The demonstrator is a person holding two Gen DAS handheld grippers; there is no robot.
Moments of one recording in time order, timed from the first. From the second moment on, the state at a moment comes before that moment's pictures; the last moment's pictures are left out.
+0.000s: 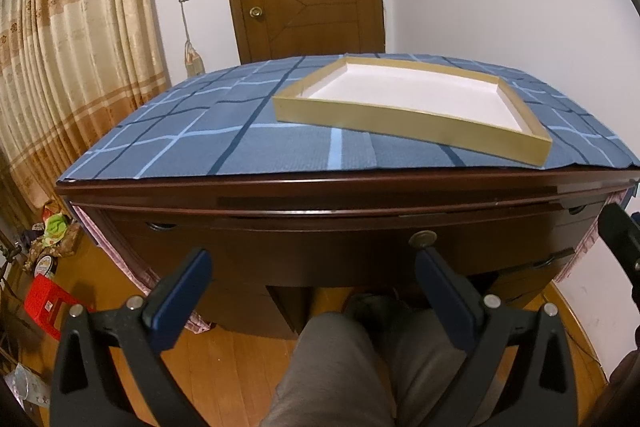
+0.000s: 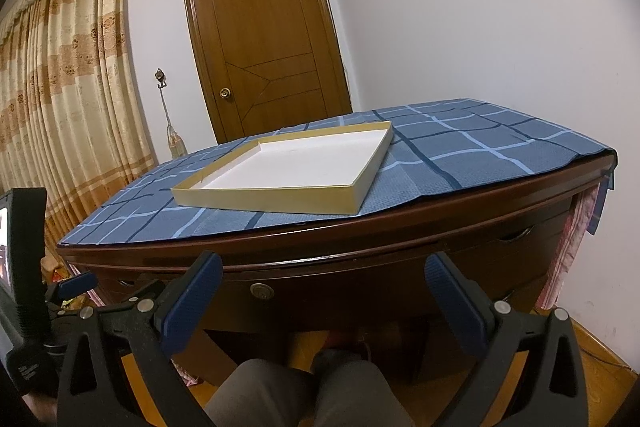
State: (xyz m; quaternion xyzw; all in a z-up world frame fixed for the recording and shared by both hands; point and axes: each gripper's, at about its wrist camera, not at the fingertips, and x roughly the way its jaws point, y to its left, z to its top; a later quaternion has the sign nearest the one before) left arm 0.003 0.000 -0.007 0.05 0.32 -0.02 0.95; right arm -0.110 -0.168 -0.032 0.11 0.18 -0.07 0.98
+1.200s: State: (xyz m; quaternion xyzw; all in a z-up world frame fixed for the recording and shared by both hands) left arm 0.001 0.000 -0.006 0.05 0.32 -0.02 0.95; right arm -0.110 -0.170 -0.034 0.11 0.19 -0.07 0.97
